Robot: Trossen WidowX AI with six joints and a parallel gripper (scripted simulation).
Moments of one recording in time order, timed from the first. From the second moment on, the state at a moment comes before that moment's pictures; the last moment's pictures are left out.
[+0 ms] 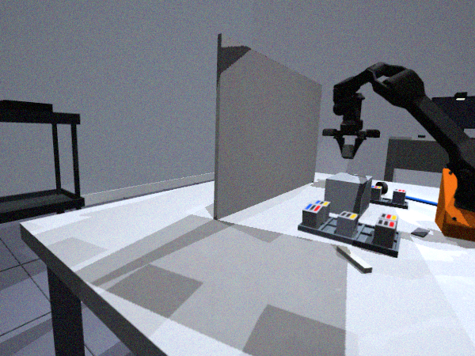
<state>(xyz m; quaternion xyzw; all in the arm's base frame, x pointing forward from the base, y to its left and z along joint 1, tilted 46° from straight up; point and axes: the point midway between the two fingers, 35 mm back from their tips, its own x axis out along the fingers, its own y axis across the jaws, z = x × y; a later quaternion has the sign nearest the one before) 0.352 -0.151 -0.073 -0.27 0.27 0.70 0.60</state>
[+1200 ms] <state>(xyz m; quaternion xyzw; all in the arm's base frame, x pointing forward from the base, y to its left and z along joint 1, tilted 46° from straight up) 0.353 -0.141 -0.097 -0.28 0.27 0.70 0.59</state>
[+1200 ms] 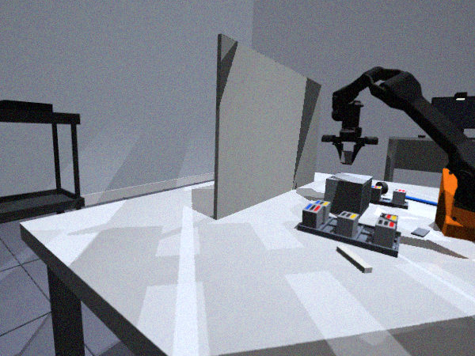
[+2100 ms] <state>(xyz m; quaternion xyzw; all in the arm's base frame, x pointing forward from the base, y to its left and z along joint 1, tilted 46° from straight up) 0.352 -0.126 -0.113 -0.28 0.27 0.70 0.59</state>
